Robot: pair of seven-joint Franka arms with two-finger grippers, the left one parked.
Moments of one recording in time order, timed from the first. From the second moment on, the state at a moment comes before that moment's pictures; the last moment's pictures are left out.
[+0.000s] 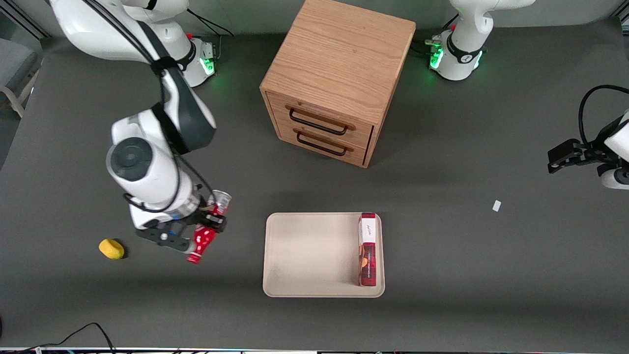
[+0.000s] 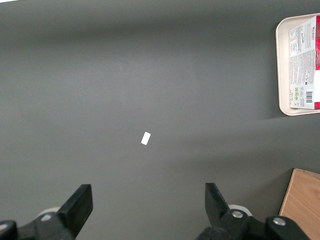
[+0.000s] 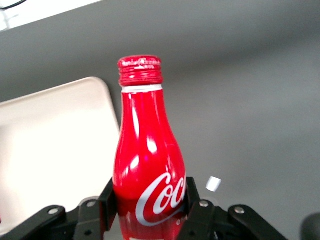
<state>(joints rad) 0.29 0.56 0.14 -1.35 -0.15 2.00 0.72</state>
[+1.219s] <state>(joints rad) 0.36 1.12 0.17 -0.95 -0.07 2.22 0.48</state>
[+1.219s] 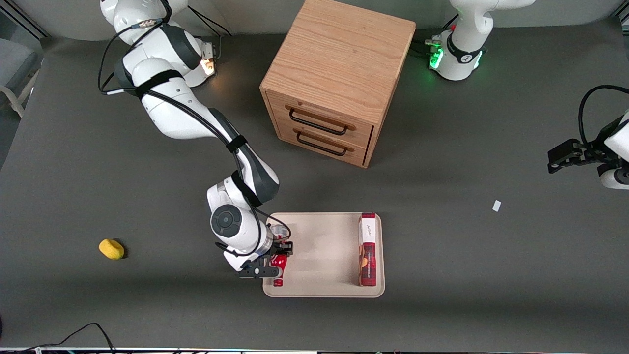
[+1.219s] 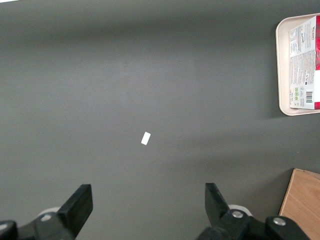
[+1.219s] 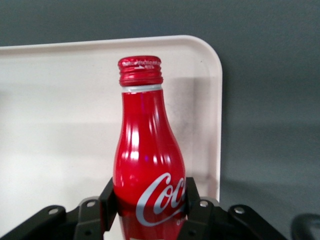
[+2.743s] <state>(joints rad) 0.11 0.64 0.16 -1.25 -0.07 2.02 0.35</state>
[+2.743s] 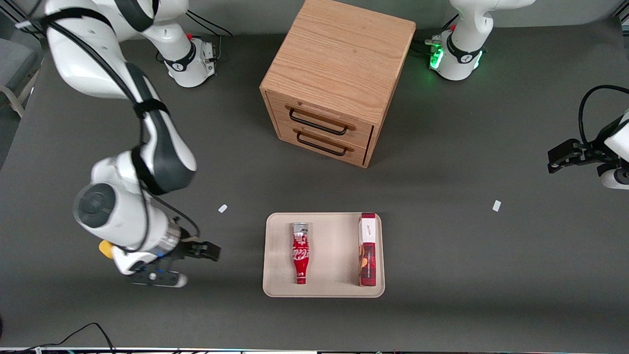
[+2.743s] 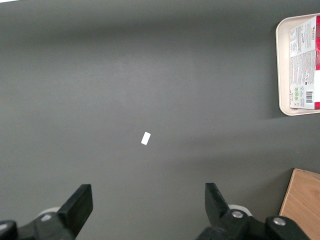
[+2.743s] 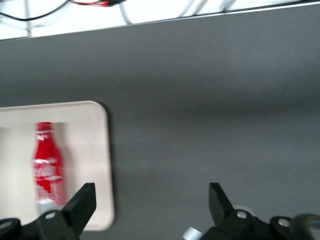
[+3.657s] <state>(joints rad) -0.01 -0.10 0.08 -1.88 -0.05 1.87 0.18</state>
